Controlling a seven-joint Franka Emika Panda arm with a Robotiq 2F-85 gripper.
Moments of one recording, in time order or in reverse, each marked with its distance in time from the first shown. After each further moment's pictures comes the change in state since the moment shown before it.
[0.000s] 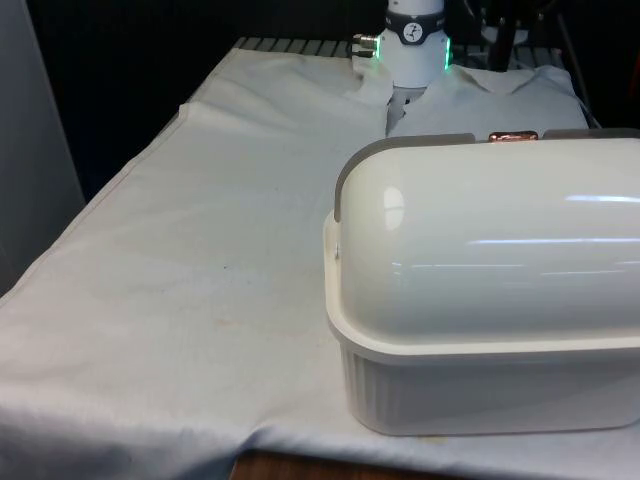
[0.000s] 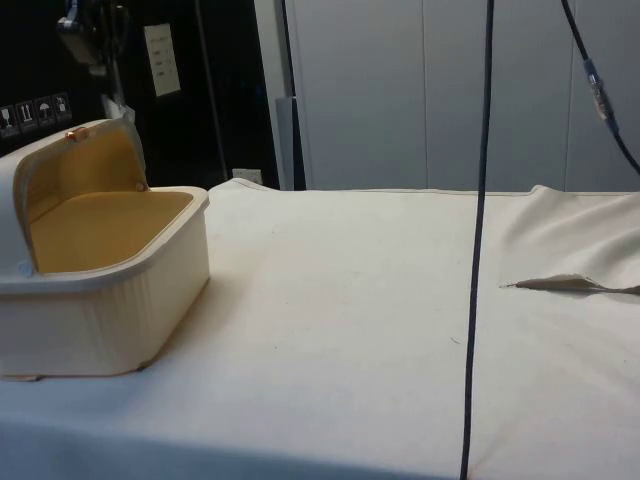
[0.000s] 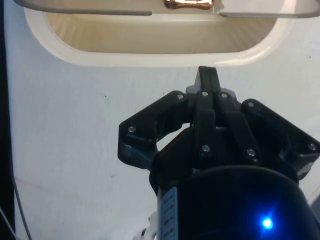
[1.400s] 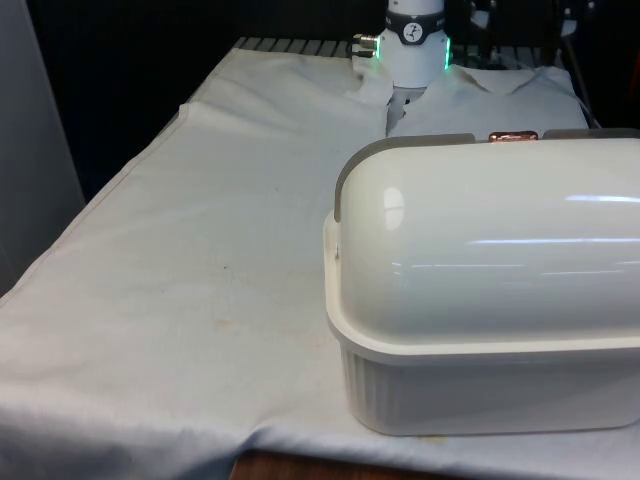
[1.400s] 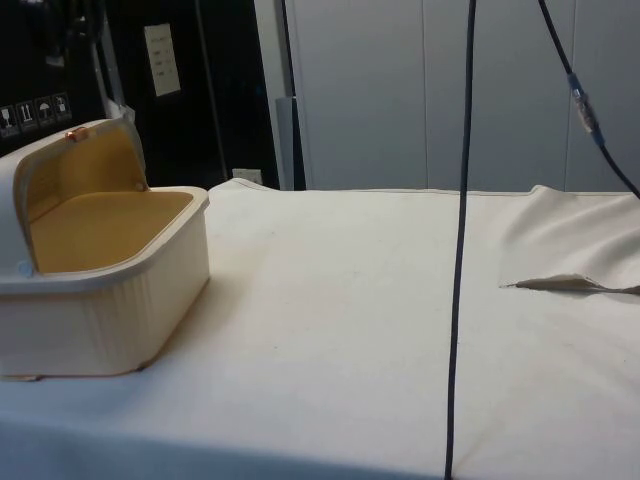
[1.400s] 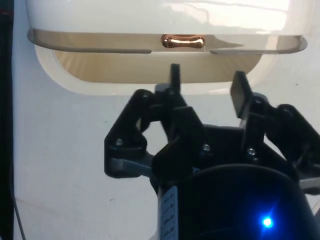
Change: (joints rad) arm 0.003 0.064 -0.001 0.115 -0.004 0.034 -0.002
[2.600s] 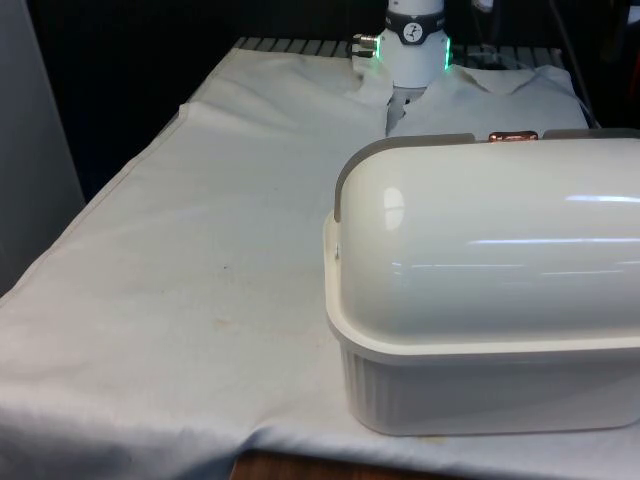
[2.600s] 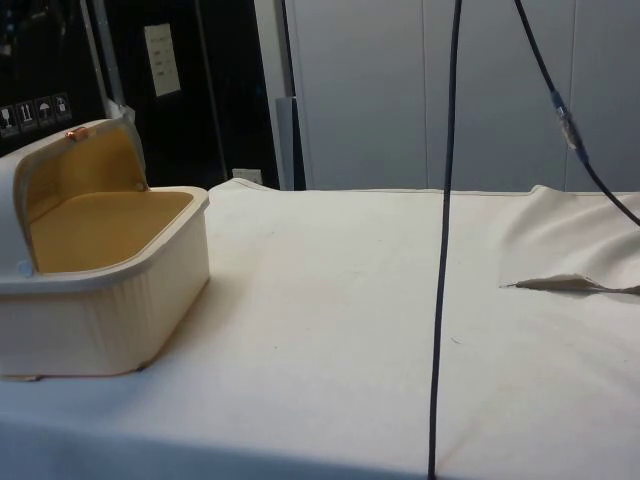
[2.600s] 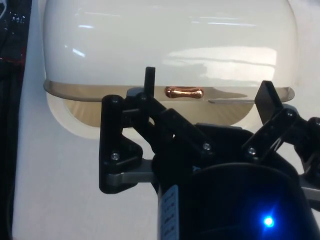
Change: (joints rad) arm 0.009 0.068 -0.001 0.088 -0.002 0.121 0.013
